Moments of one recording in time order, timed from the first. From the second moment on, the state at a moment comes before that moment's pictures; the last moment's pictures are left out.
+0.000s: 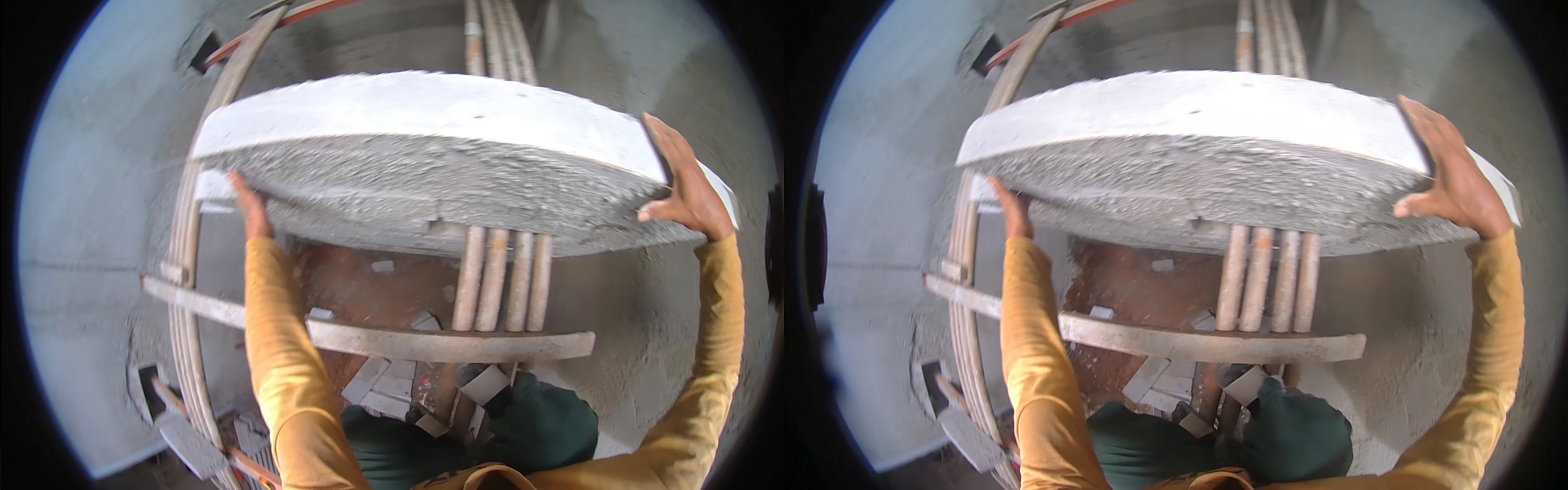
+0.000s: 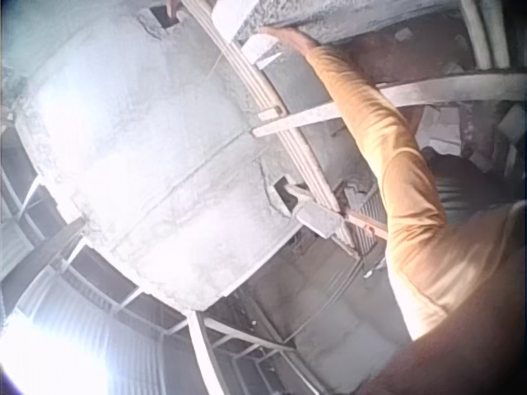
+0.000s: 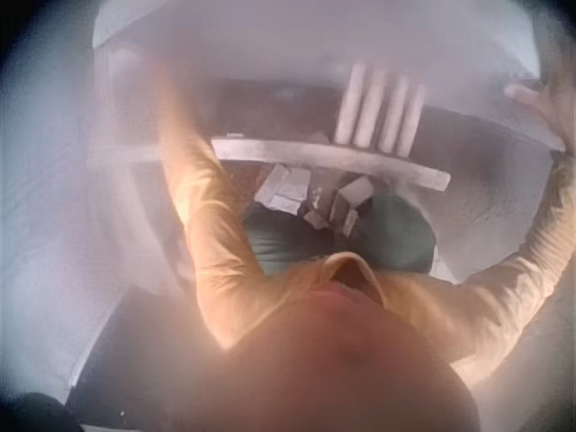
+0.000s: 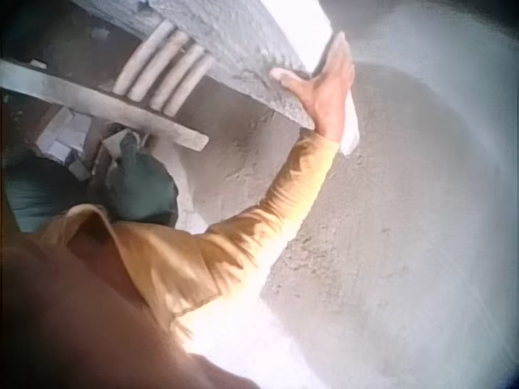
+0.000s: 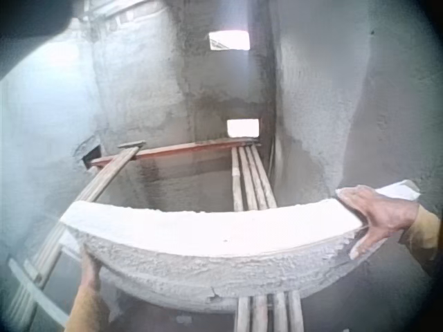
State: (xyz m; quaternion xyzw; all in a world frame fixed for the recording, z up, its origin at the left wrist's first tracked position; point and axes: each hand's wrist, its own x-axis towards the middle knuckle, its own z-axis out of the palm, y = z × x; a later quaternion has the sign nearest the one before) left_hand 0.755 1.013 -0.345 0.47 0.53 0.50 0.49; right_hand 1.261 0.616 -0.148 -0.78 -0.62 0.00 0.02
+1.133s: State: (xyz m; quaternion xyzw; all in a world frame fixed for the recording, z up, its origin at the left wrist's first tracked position) left_hand 0.782 0.983 -0.316 0.52 0.51 0.49 0.48; right_hand 1.274 0.627 -0.152 -0.76 -0.65 -0.02 0.07
